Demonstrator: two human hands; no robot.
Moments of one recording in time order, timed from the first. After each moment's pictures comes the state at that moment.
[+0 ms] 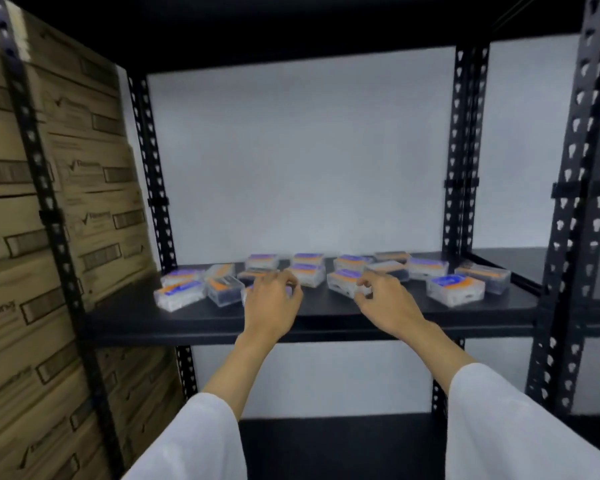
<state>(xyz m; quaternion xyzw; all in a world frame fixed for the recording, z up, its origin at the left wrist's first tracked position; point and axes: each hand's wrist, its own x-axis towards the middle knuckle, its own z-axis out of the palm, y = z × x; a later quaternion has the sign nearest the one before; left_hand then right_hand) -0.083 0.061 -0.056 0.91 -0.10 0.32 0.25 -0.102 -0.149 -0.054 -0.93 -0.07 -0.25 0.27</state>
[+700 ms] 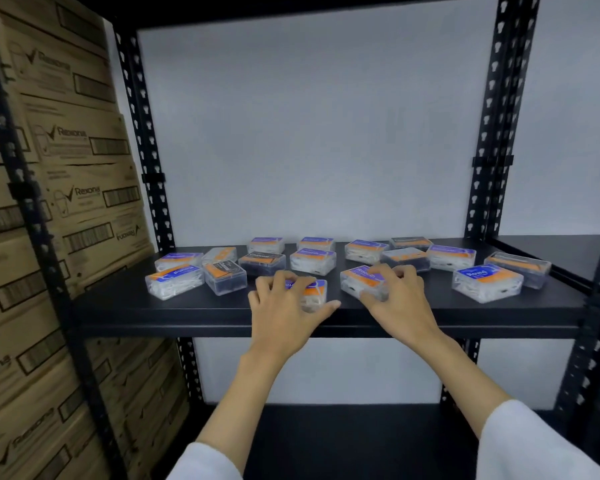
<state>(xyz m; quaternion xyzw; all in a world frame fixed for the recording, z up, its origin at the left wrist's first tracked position) -0.077 0.054 -0.095 0.93 -0.08 0.32 0.15 -0.071 -0.144 -0.092 -0.91 -0.03 -0.27 0.31</state>
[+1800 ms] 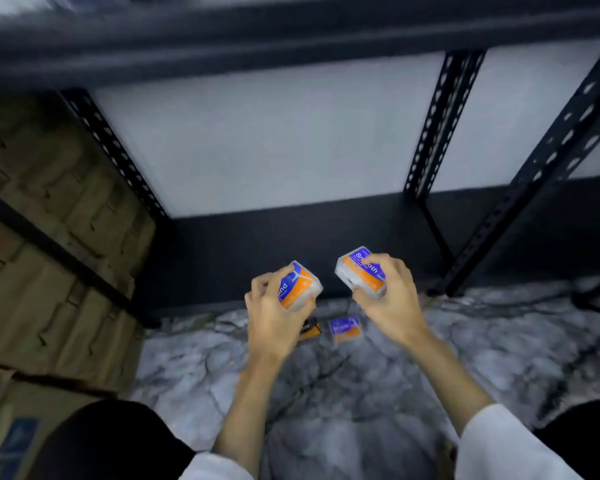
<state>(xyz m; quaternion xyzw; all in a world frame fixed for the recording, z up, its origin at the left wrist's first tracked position) -0.220 0.033 -0.411 0.88 0.04 0.04 0.47 -0.232 -0.154 -0.406 -0.89 0.09 -0.09 0.45</state>
